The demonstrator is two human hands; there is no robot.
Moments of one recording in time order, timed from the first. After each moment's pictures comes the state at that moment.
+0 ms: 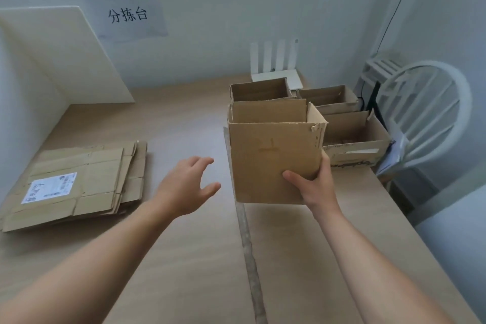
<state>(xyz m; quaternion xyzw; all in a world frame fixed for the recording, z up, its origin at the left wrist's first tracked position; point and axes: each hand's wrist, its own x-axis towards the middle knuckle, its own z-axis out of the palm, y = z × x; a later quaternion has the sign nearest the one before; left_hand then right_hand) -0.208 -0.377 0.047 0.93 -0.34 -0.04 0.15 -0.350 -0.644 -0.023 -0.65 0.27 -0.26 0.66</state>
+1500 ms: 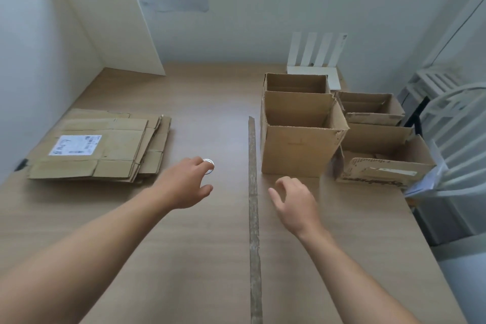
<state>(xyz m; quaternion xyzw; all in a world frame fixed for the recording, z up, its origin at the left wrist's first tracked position) -0.199 -0.339 0.024 0.95 -0.30 -0.10 0.02 -0.325 -0.579 -0.024 -0.94 0.17 -0.05 0.28</state>
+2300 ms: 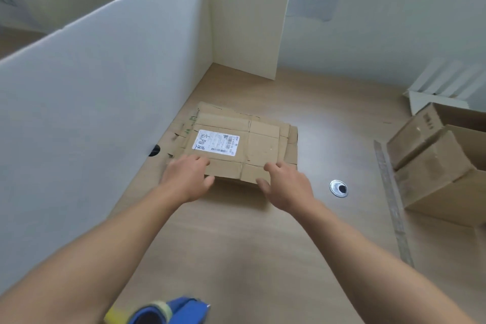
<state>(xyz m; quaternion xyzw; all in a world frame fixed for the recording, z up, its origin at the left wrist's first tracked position) -0.078 0.018 0.004 0.99 -0.12 -0.08 0.03 -0.124 -0.217 -0.002 -0.99 0.01 0.06 0.12</state>
